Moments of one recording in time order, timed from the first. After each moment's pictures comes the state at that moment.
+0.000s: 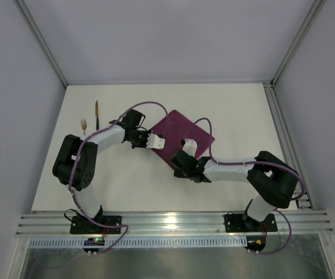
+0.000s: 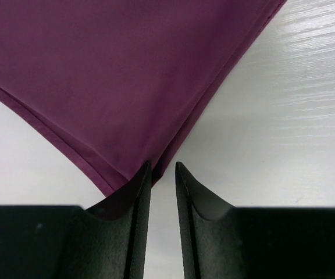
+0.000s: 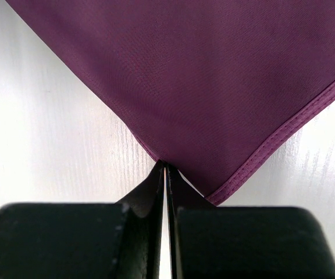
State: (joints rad) left arm -0.41 1.79 1.12 -0.48 0.42 1.36; right arm 0.98 1.62 0.79 -0.14 0.36 0.94
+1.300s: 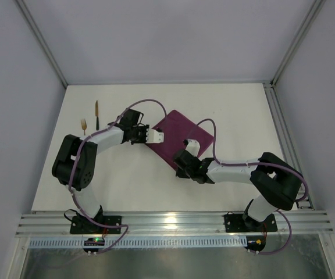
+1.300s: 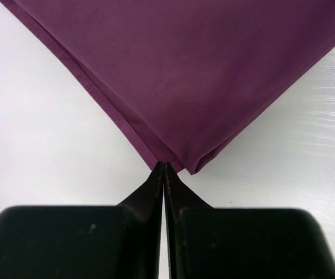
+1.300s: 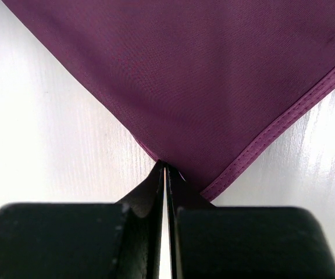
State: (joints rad) left arm -0.39 1.78 1.08 -0.27 0.30 1.26; right arm 0.96 1.58 0.73 -0.08 0.34 0.94
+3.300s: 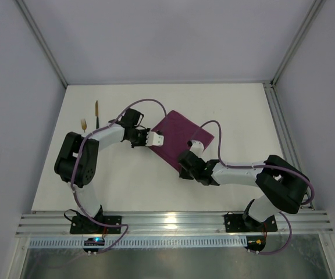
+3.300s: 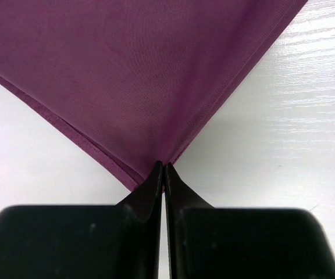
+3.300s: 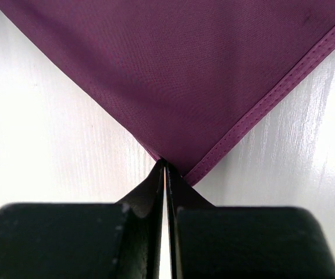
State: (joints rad) left arm -0.38 1.82 1.13 -0.42 0.42 1.31; right arm 0.94 1.52 0.67 -0.06 0.32 0.94
